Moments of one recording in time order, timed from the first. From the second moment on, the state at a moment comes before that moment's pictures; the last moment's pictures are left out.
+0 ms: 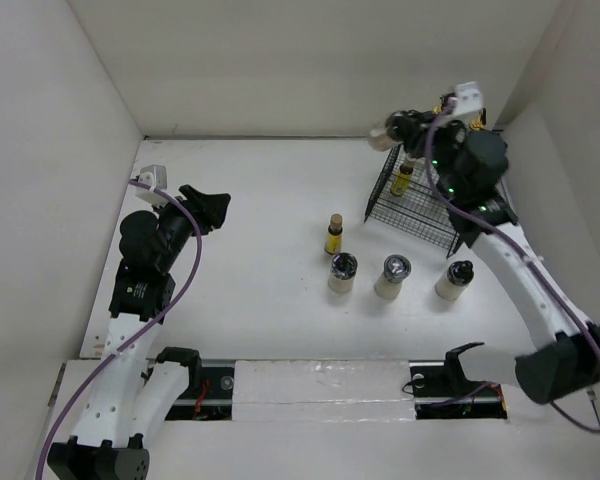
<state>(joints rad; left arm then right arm) -0.13 0.73 0.79 -0.12 0.20 -0.57 0.34 1.32 1.28 0.14 -0.02 0.02</state>
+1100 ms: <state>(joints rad) -0.13 0.73 0.79 -0.12 0.21 -0.57 -0.01 1.41 1.17 0.03 -0.04 0.06</state>
